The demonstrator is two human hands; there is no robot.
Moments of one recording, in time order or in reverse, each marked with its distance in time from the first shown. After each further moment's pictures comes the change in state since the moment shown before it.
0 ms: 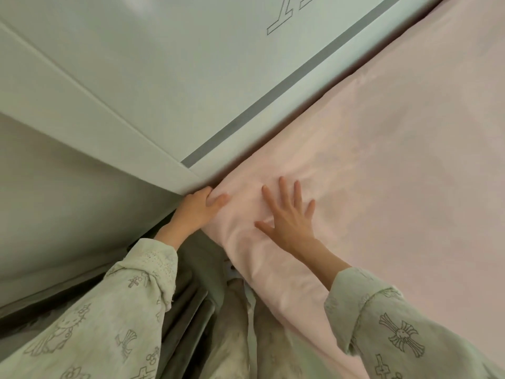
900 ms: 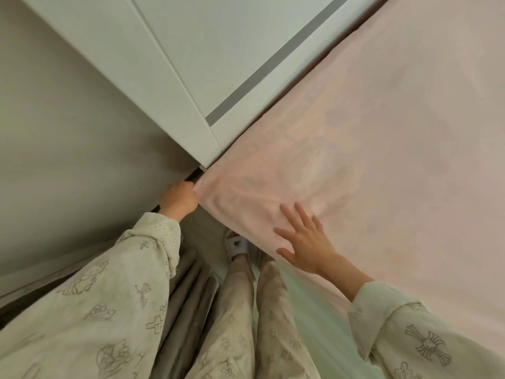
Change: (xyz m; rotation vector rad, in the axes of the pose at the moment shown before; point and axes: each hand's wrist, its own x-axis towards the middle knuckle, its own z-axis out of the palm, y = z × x) left_hand 0.003 -0.091 -0.002 0.393 0.008 -0.115; right_hand -0.094 -0.017 0.061 -0.102 -0.244 -0.112
